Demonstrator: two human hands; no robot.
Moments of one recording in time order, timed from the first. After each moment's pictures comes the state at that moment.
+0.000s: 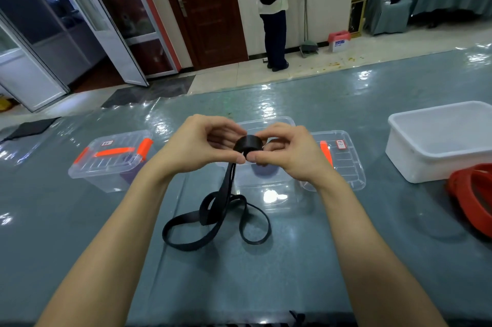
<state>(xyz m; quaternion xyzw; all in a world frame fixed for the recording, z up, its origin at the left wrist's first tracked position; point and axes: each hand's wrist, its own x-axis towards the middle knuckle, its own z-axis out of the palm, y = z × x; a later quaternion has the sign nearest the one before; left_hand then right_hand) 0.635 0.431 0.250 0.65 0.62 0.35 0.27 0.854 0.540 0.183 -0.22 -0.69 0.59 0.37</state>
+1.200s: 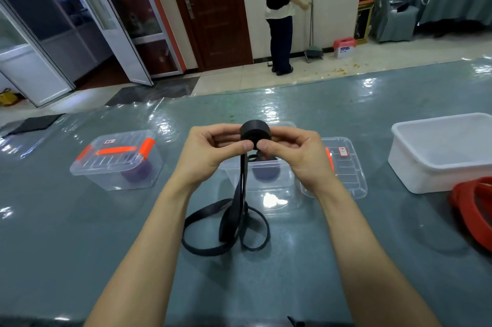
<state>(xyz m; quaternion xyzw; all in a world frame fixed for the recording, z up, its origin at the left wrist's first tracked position) 0.654 0.437 0.215 0.55 0.55 0.55 0.30 0.858 0.538 0.186 -0.18 -0.60 0.66 0.41</state>
